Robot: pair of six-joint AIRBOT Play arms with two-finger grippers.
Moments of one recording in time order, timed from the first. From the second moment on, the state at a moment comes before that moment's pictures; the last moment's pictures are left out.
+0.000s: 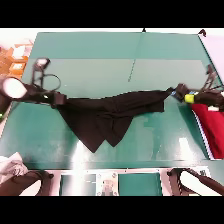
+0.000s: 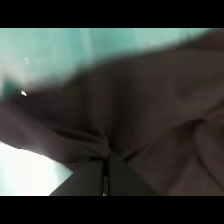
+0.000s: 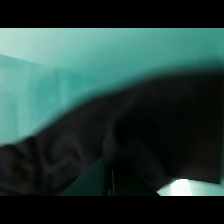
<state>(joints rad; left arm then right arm) -0.15 -1.04 0.93 1.32 -0.99 -1.48 -0.33 -1.13 0.81 -0.71 0.91 1.23</state>
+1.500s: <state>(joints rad) -0.15 -1.23 0.84 1.31 -0.93 -1.41 0.18 -1.45 0.69 -0.50 0.78 1.20</state>
